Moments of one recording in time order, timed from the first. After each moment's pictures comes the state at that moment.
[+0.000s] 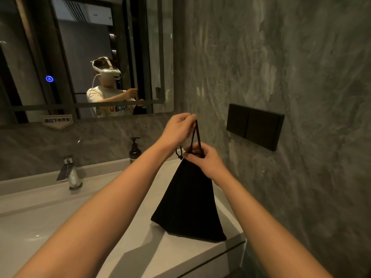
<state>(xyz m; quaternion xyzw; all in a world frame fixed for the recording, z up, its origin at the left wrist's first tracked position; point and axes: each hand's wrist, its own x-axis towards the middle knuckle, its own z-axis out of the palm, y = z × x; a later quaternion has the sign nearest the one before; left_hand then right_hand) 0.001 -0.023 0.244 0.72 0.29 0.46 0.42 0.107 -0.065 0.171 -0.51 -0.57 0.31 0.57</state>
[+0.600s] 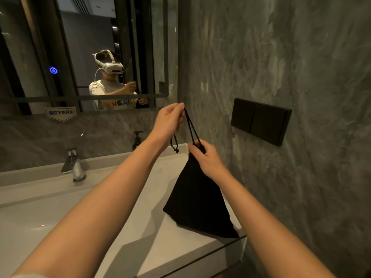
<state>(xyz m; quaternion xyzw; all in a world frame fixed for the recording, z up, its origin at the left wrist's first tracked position) -0.026 -0.011 0.238 0.68 0.26 0.53 0.45 0.096 -0.057 0.156 -0.53 -0.59 0.23 0.56</state>
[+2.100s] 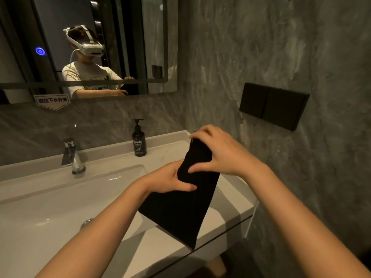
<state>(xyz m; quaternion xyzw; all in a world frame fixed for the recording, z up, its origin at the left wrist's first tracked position) -0.103 -0.022 0.124 0.86 0.24 0.14 0.44 0.075 -0.105 0.189 -0.60 -0.77 -0.06 0.18</state>
